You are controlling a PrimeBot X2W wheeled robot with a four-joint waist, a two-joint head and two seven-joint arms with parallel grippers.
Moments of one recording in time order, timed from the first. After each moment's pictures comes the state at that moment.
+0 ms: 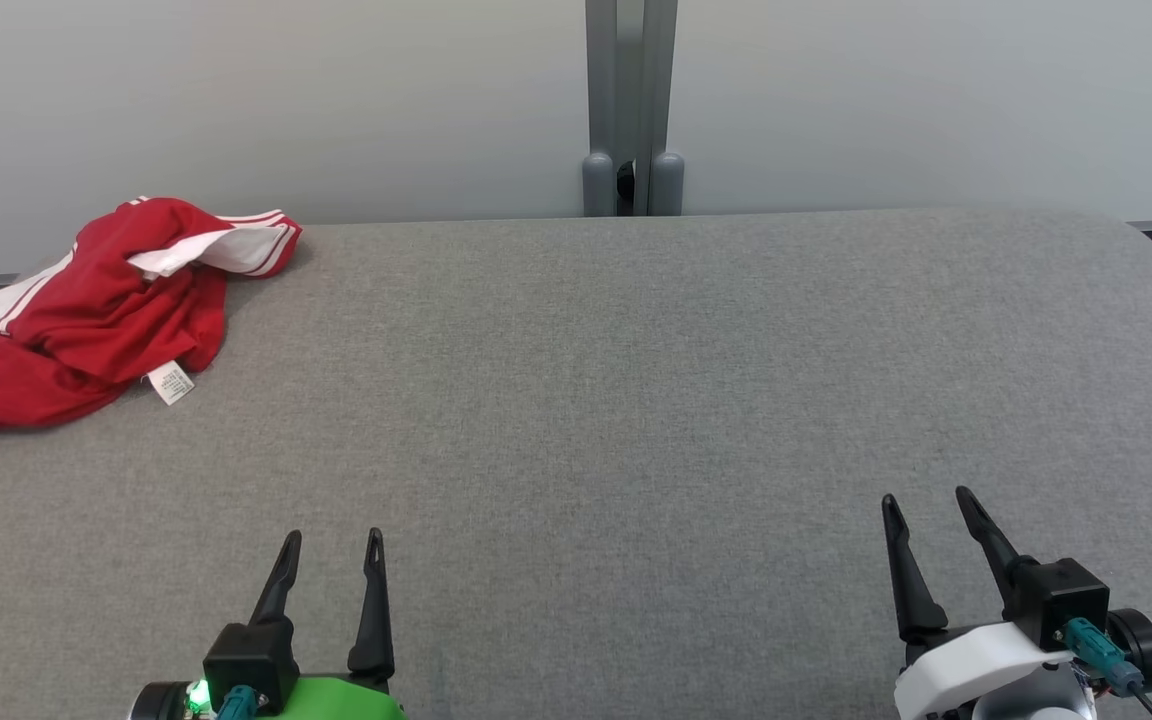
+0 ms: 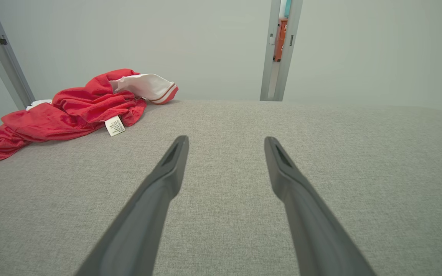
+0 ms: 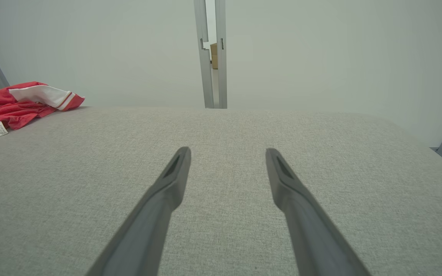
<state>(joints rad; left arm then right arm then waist) 0.04 0.05 -0.16 0.24 -0.17 0.02 -0.26 0.03 -0.05 0.01 0.23 0.07 0.13 -0.26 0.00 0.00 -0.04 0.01</state>
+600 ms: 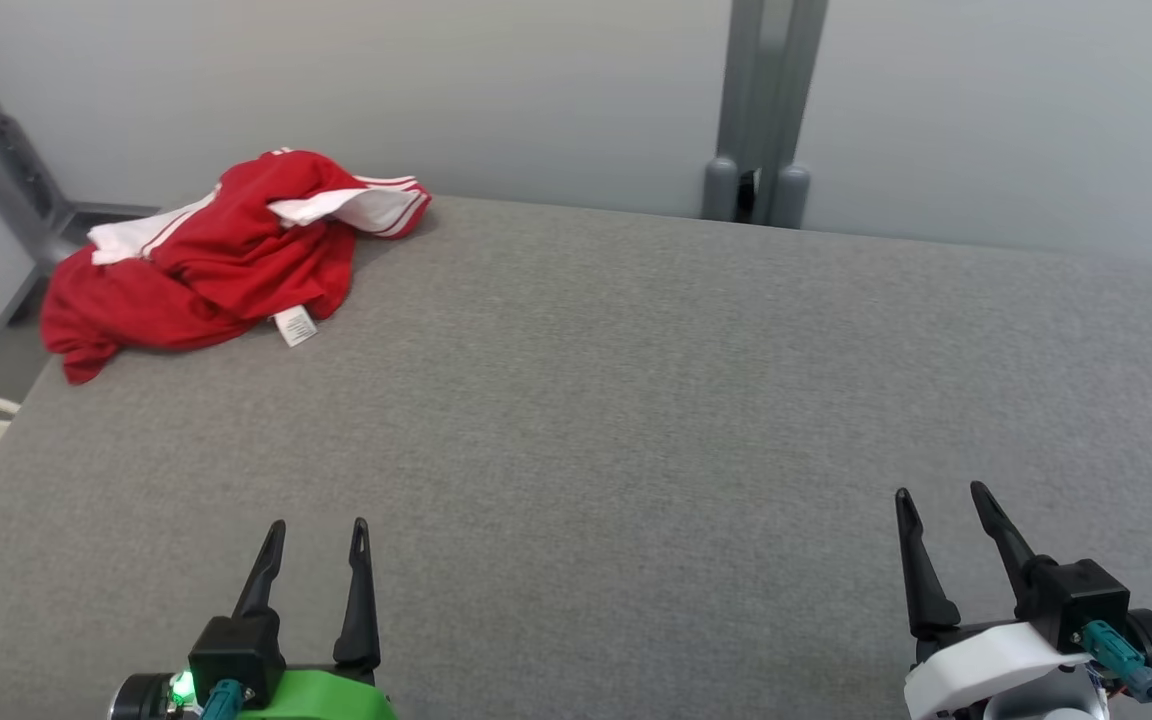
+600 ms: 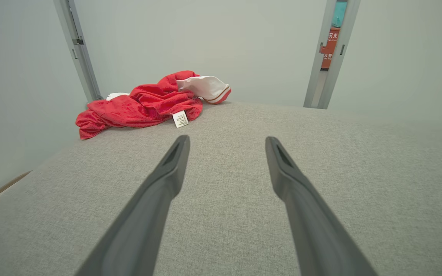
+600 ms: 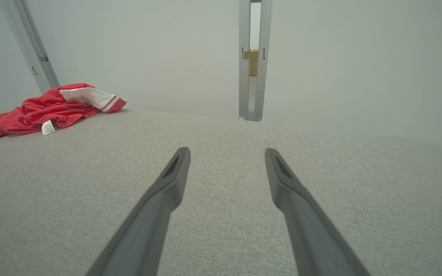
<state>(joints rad) 0.03 0.05 -0.14 0.22 -0.15 0.01 -0.26 0.05 -0.05 -0.01 0.19 0.08 0.13 -0.26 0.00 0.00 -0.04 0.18</state>
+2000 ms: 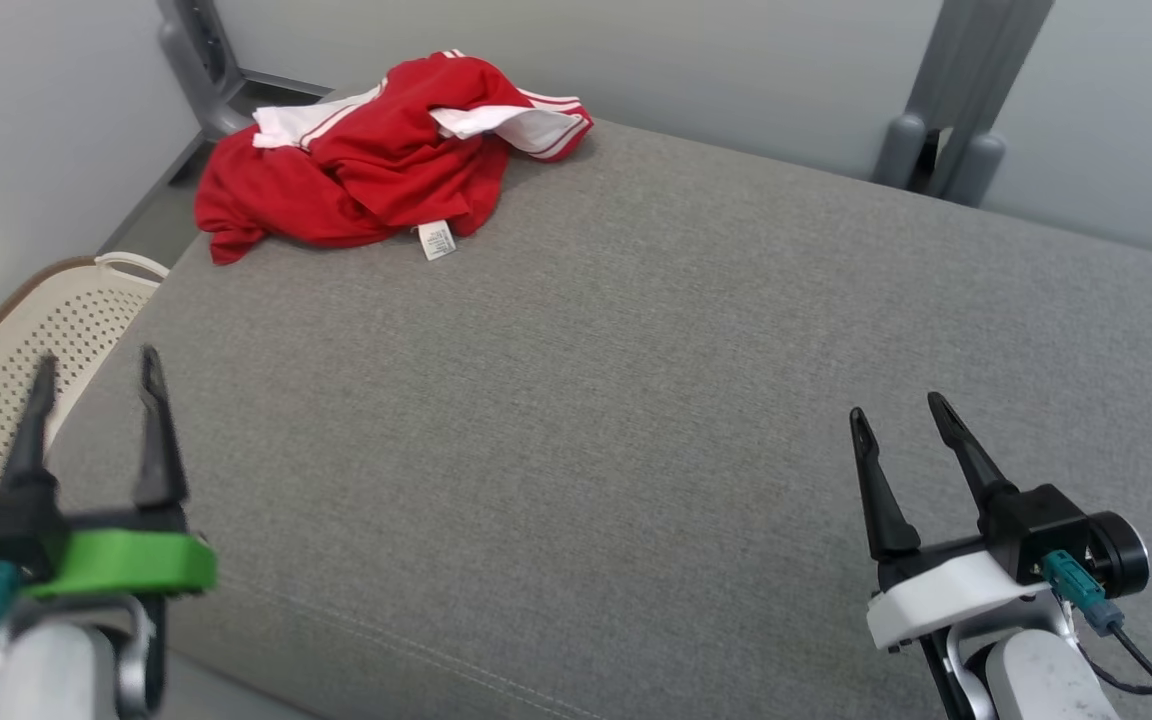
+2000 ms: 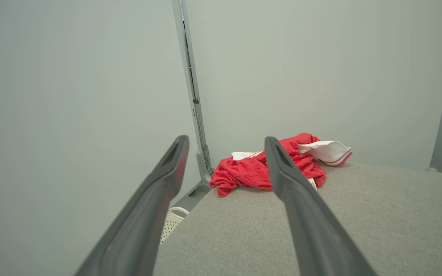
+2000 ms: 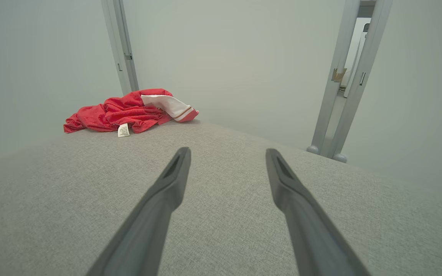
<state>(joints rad) -0.14 0.16 0.06 0.13 -0.13 -0.03 -0.26 -0.07 -0.05 0.06 0.17 0.02 0.13 -0.26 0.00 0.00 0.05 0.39</state>
